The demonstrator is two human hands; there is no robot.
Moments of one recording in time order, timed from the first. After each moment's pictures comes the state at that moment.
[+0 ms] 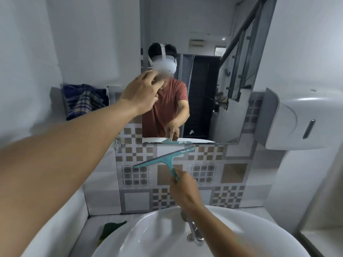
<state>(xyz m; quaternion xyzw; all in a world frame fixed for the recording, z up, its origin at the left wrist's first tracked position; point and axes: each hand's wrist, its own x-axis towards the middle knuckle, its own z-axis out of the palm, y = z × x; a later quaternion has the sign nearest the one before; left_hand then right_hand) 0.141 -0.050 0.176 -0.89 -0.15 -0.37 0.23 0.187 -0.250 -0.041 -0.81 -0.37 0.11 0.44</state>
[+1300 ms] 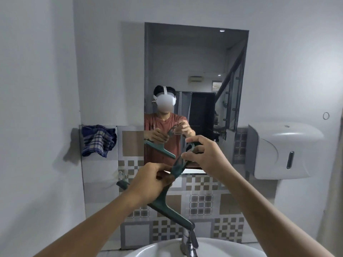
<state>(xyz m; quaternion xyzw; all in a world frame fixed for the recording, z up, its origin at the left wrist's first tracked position) 0.057 -0.201 0.102 -0.87 -0.17 -0.30 -0.35 0.217 -0.324 0.153 -0.66 -0.50 0.07 0.56</state>
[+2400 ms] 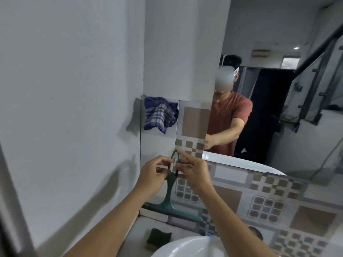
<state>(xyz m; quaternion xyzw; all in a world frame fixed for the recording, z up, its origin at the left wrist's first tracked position) -0.013 -0.049 -0.001 -0.74 -0.34 -0.42 -0.40 0.134 -0.105 0.013 -0.58 -0.48 0.28 0.60</state>
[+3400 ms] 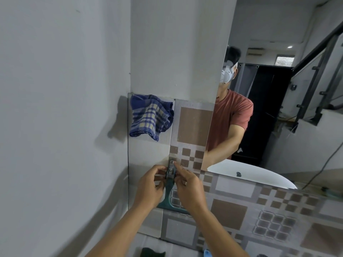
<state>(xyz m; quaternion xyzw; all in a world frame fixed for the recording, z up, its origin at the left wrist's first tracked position) 0.044 0.023 -0.061 -0.75 -0.35 -0.46 -0.32 0.166 -0.052 -0.036 -0.69 -0.53 0.11 0.48</state>
